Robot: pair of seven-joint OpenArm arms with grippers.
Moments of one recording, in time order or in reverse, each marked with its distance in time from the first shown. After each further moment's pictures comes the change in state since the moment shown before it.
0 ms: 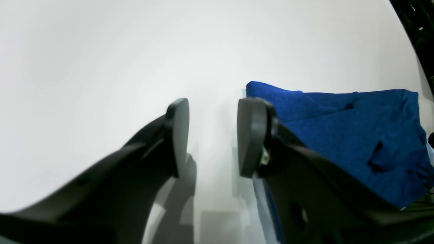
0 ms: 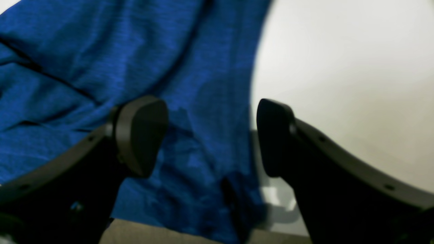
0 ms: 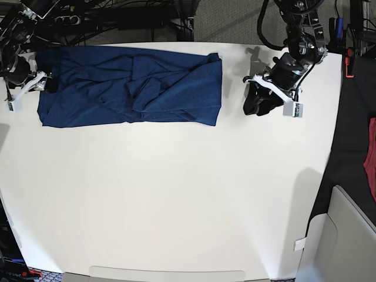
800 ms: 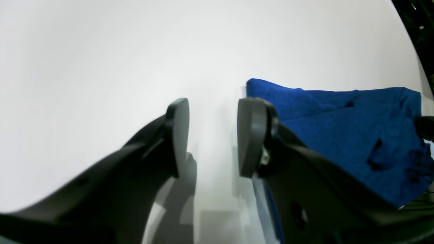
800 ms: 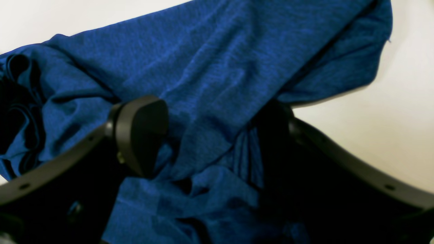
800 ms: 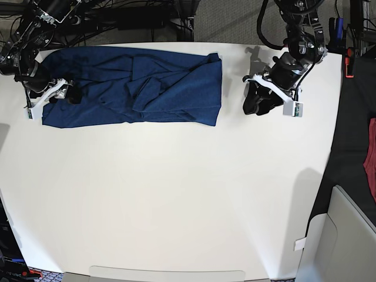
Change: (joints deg) left arm 0.2 0.0 0.0 0.0 0.0 0.2 0.0; right arm 2.1 -6.7 -3.7 -1.7 0.6 0.6 4.2
